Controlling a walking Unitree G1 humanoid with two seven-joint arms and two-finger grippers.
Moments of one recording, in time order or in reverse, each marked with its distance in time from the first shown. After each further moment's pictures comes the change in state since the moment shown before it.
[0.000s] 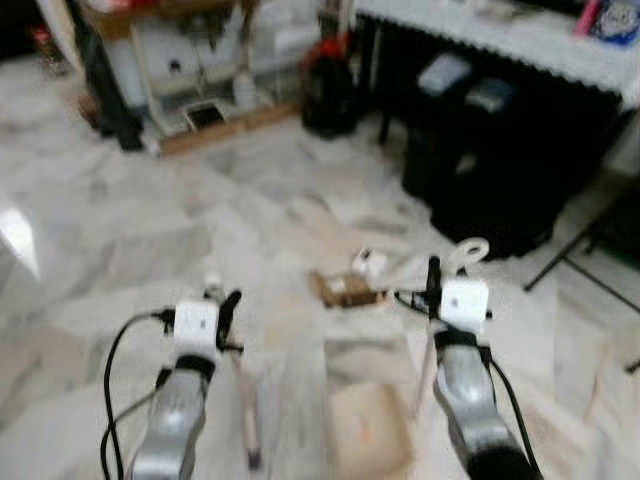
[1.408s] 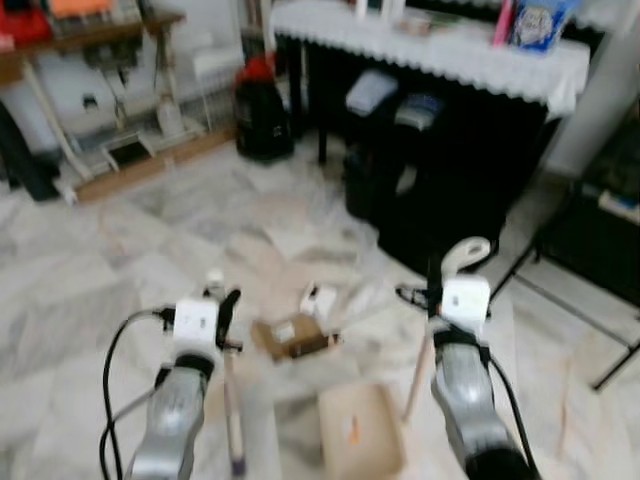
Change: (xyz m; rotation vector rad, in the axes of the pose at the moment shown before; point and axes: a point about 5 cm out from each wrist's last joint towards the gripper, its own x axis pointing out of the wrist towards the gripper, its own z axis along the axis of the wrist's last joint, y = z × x) left arm -0.001 -0.008 -0.001 -0.016 0.004 -0.016; right arm -0.003 -0.011 -0.007 -0.019 0.028 -0.024
